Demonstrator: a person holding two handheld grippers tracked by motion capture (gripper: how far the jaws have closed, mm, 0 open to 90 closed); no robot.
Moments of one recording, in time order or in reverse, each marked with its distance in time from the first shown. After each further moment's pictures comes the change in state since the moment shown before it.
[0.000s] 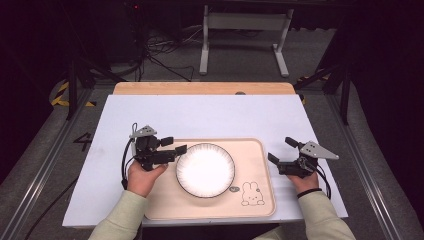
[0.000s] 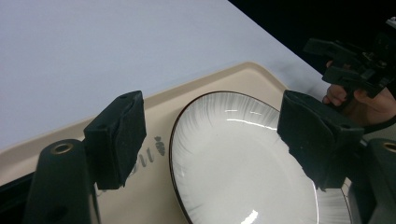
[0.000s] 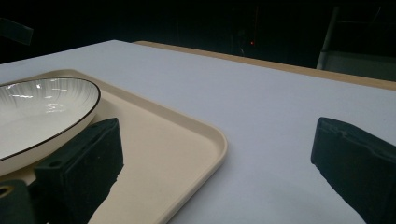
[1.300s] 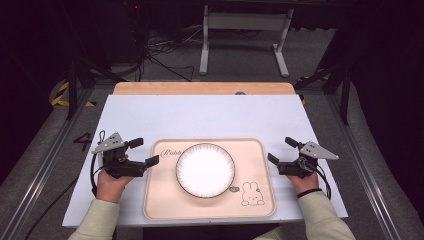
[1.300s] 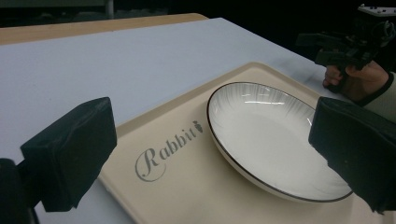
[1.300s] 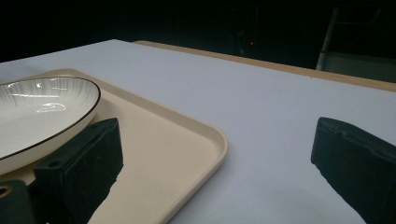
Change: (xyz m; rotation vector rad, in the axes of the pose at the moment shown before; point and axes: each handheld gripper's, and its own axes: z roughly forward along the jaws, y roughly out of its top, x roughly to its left) left arm 0.029 -0.024 -0.071 -0.096 -0.011 0.172; right arm 0.001 0.000 0.000 -0.003 -0.002 -0.010
